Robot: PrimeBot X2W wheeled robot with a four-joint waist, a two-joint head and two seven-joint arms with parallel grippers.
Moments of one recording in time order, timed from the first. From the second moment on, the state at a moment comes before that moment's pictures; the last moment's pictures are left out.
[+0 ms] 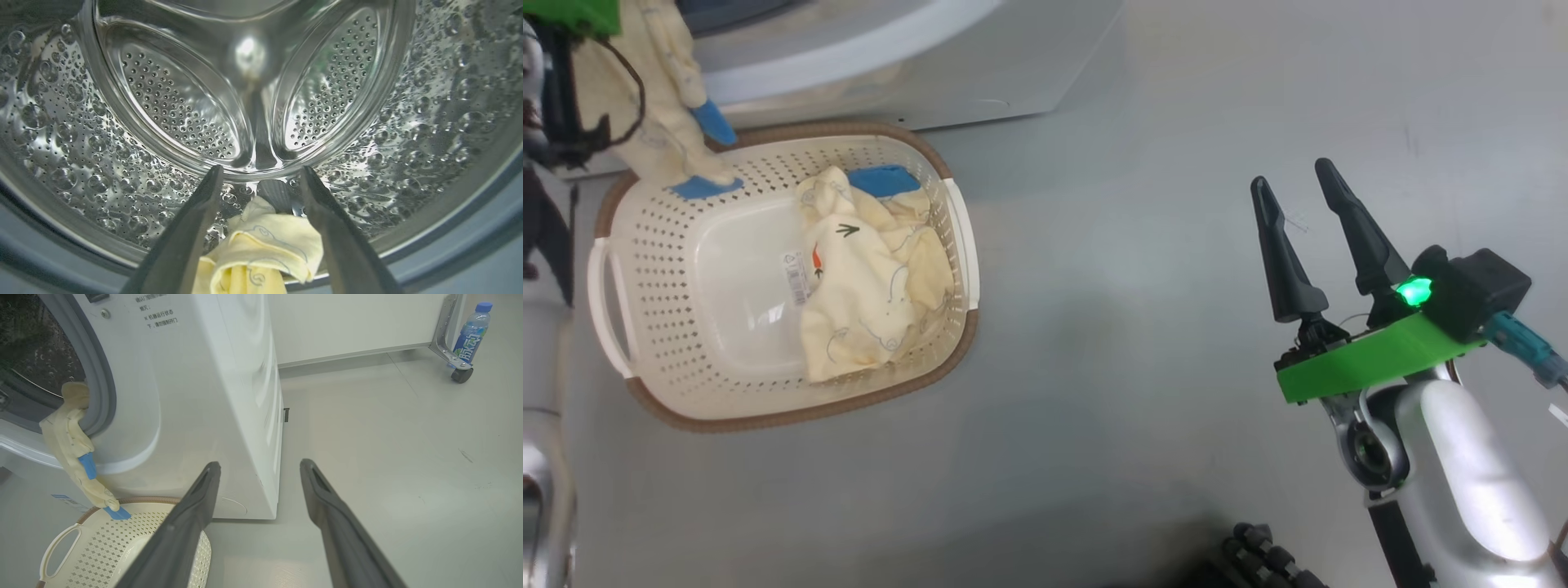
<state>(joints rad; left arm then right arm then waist) -1.23 0.28 -0.20 0.81 -0.26 -0.07 -0.26 -0.32 -0.05 0.17 0.12 0.29 0.13 -0.25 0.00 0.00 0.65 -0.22</state>
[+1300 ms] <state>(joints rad) -0.19 0.24 -0.06 0.03 -0.34 0.12 -0.24 -0.27 -0.07 0.15 0.11 0.29 0.13 -0.25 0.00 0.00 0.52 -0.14</state>
